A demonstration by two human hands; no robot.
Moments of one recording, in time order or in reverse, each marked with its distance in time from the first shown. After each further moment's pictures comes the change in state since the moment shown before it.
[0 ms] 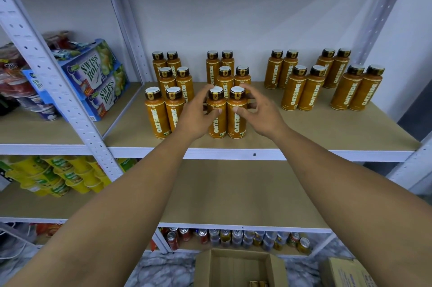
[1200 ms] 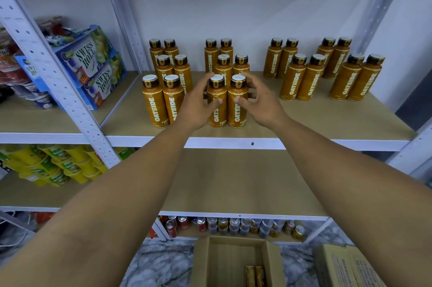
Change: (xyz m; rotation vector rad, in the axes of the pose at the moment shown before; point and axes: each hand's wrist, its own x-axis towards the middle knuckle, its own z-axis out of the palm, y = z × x) left_hand -0.005 0.003 0.006 -0.043 -0.008 -0.009; right_hand -0.008 -0.006 -0.004 0.022 -0.010 0.024
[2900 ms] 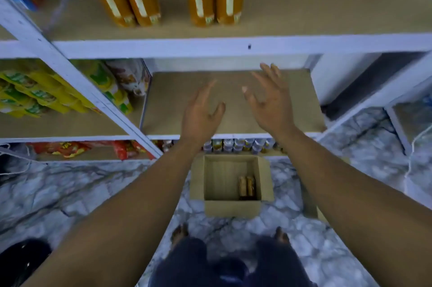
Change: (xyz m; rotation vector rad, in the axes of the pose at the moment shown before) left_hand -0.189 -0.101 0.130 0.064 0.039 -0.037; right_hand -0.174 0.136 0.086 -0.200 0.204 -0.004
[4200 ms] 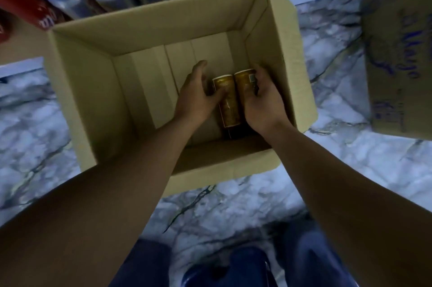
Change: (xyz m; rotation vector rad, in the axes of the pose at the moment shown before) left_hand -0.263 -0.502 0.557 -0.060 -0.660 -0.536; right_hand -0.390 0.503 0.417 0.132 -0.363 1.081
